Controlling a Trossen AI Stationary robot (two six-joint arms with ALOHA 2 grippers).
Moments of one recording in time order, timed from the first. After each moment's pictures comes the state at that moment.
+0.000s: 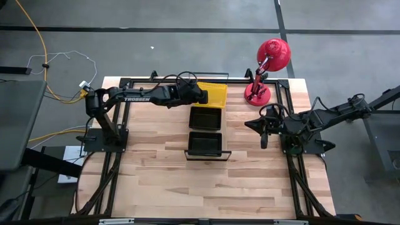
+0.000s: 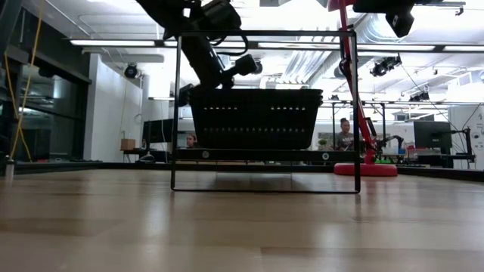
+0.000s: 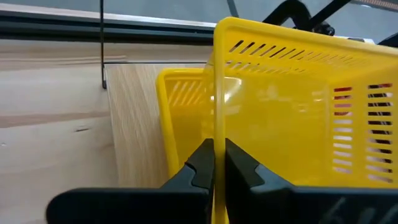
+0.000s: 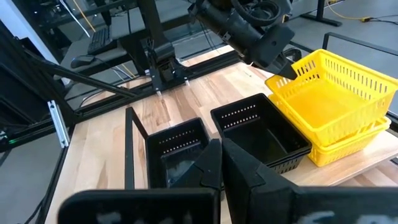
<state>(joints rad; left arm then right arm) 0.42 1.73 1.27 -0.39 -0.39 -1.01 0.33 0.72 0.71 -0.31 0.52 0.42</state>
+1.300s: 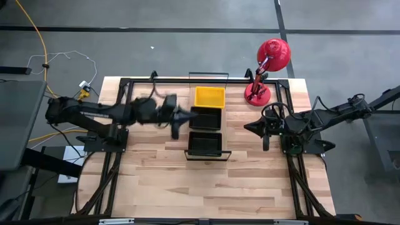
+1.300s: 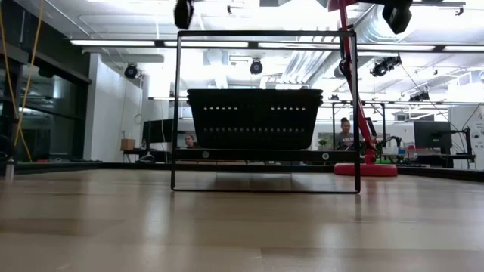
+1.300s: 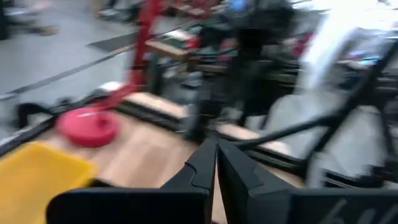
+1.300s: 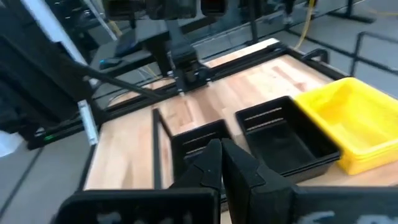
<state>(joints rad) 0.13 1.20 0.92 0.16 -0.12 -0.32 0.33 0.72 0.71 -0.26 0.45 0.42</state>
